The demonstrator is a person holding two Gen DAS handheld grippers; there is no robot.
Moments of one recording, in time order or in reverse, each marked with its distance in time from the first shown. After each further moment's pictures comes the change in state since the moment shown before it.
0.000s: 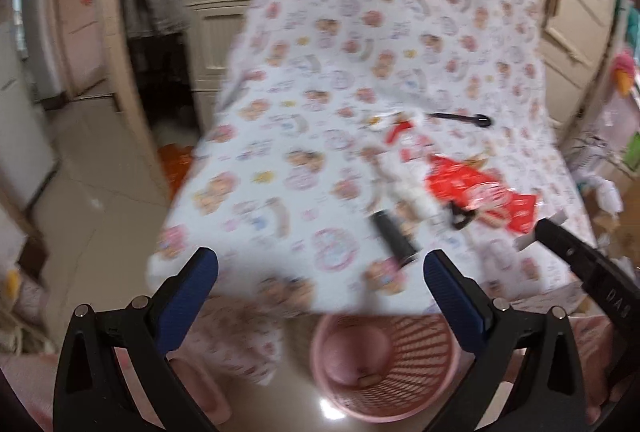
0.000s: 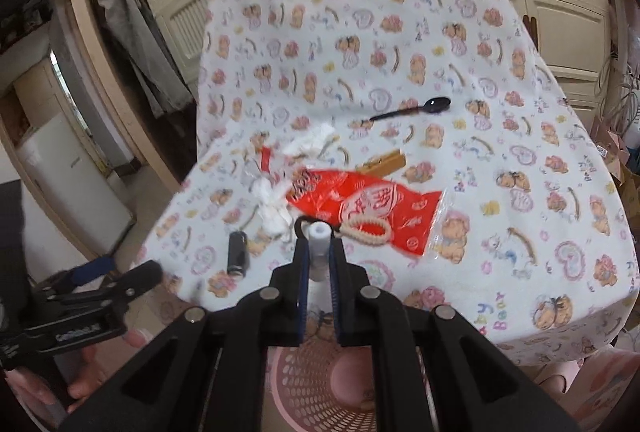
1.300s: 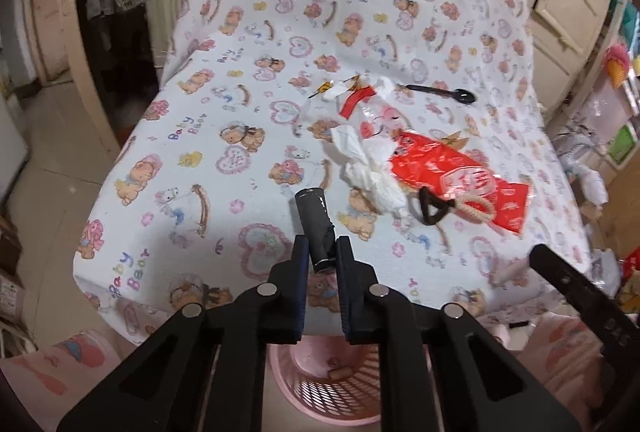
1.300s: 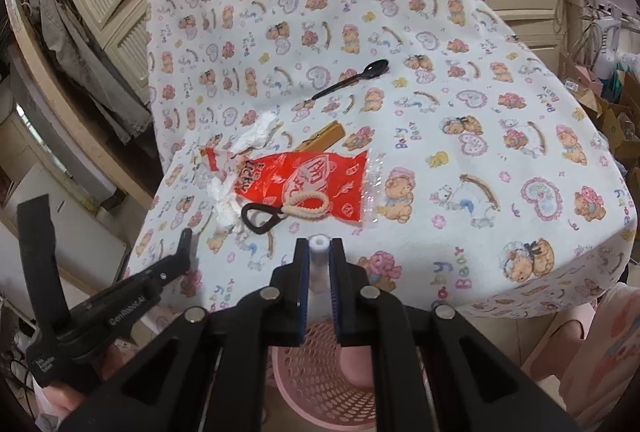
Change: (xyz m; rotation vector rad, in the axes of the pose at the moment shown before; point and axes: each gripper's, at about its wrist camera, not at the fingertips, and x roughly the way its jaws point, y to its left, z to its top) left arm 0.038 -0.027 0.002 -0.007 0.094 -0.088; right arm 0.000 -0.037 -0.011 0.194 0.058 -0.051
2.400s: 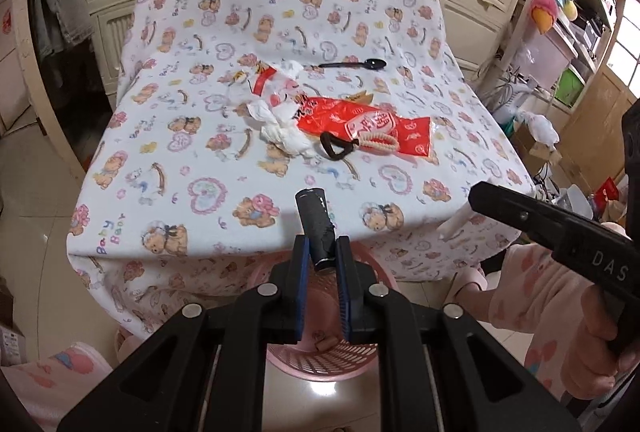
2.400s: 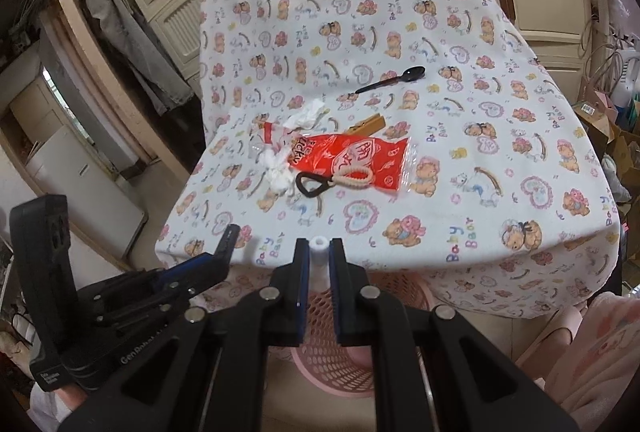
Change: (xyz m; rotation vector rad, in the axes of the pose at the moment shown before) left arm -0.047 -0.031 -0.043 0.195 0.015 -0.129; right arm -0.048 0.025 -0.024 -0.112 0.028 0.065
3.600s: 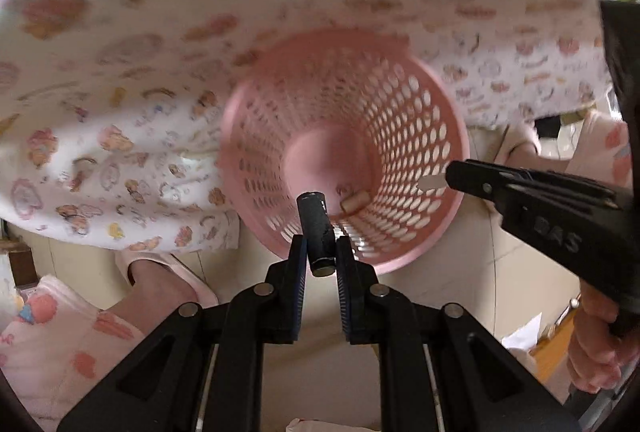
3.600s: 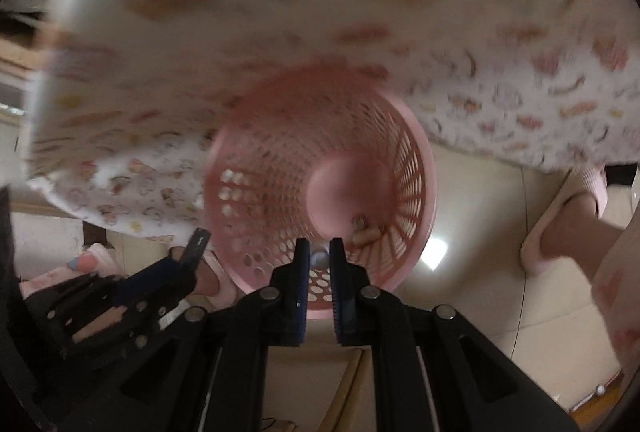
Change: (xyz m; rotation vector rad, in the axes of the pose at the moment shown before) left arm 0.137 -0.006 -0.092 0.057 0.618 0.109; right arm 0.151 -0.075 -0.102 0.230 0.576 -0.141
